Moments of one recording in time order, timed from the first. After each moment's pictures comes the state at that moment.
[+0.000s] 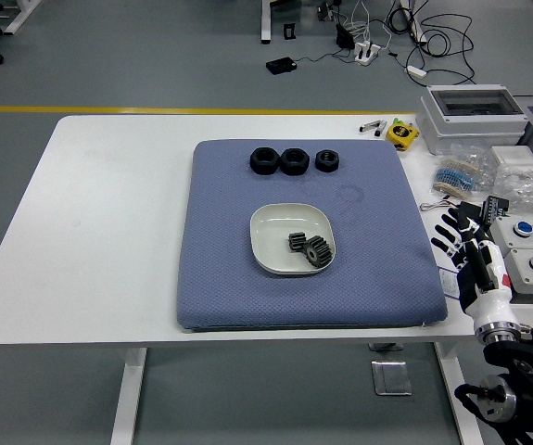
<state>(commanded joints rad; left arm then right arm) -0.11 0.06 -0.34 -0.21 -0.08 0.31 0.11 0.18 -0.16 1.09 1.20 -0.69 -0.32 0.39</state>
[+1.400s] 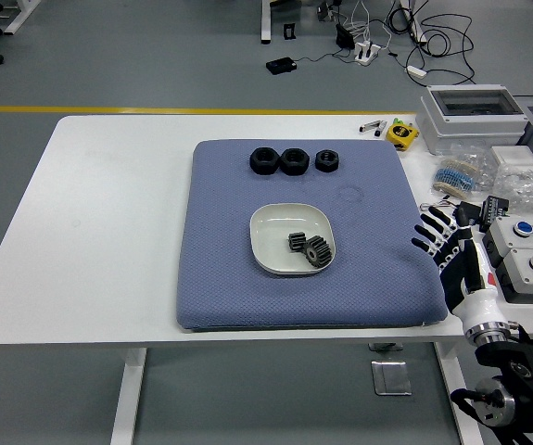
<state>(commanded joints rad) -0.11 0.06 -0.33 -0.21 -0.08 0.31 0.11 0.17 -0.16 1.08 1.25 -0.70 -0.24 0.35</state>
